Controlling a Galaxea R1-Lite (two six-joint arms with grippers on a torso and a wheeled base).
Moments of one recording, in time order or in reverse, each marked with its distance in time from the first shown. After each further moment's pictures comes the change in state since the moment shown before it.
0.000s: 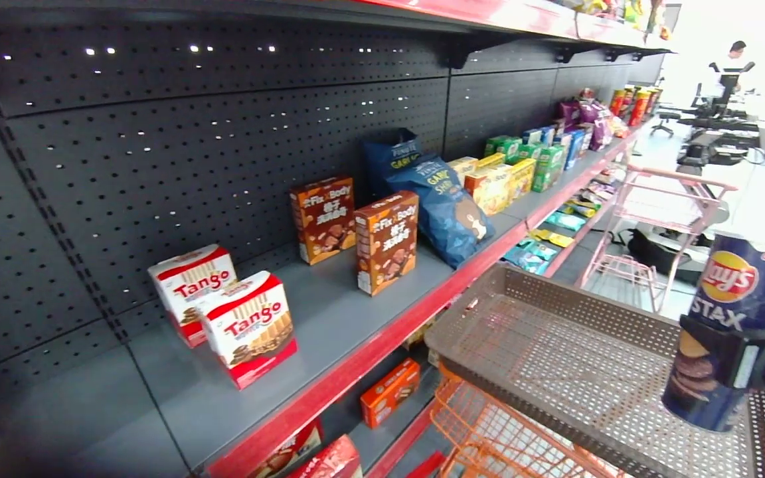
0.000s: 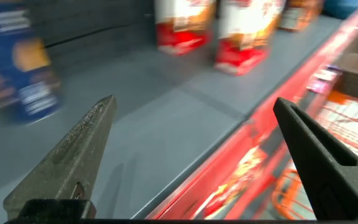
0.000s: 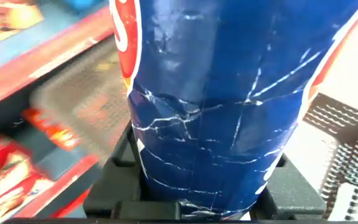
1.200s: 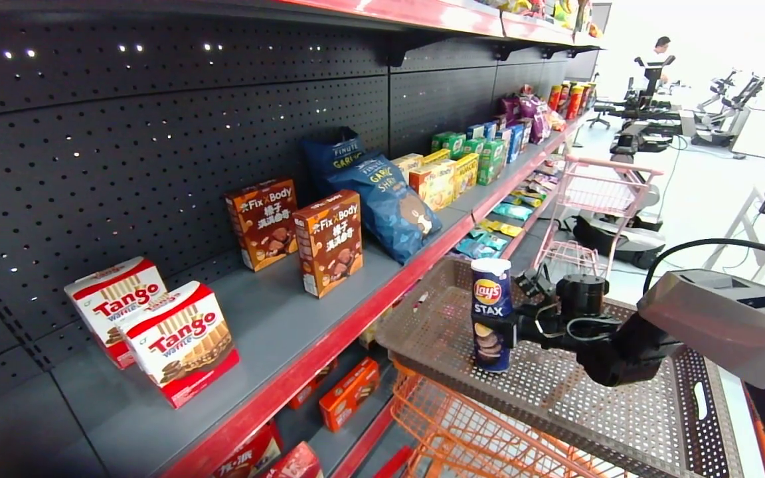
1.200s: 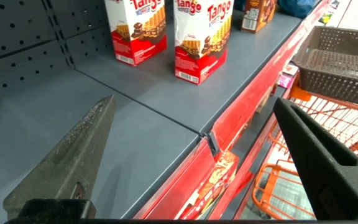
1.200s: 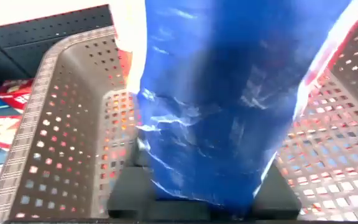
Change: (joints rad) left arm 0.001 0.000 0.000 0.000 0.000 0.000; right arm -0.013 1.294 -0.837 -0.406 0.875 -0.160
